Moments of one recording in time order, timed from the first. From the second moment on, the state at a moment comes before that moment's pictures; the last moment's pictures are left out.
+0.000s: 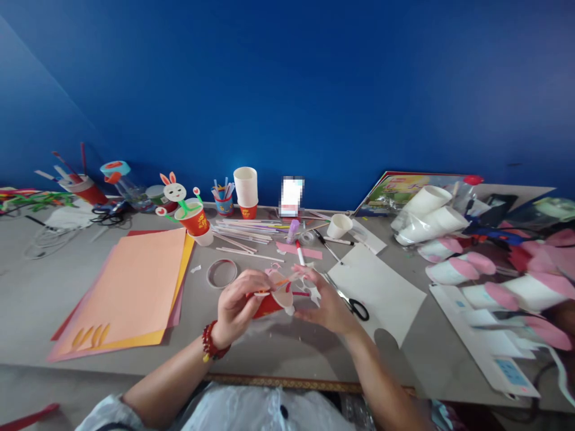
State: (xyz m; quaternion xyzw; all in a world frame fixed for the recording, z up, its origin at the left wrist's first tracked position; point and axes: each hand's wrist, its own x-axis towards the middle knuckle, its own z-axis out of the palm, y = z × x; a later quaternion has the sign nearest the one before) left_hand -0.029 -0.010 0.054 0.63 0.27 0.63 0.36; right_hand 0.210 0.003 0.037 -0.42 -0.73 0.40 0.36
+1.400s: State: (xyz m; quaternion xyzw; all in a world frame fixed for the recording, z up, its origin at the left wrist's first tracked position) left_hand -0.014 -0.006 0.061 0.42 0.29 0.69 0.51; right_hand 0.185 0.011 0.071 -0.42 -0.79 0.31 0.32
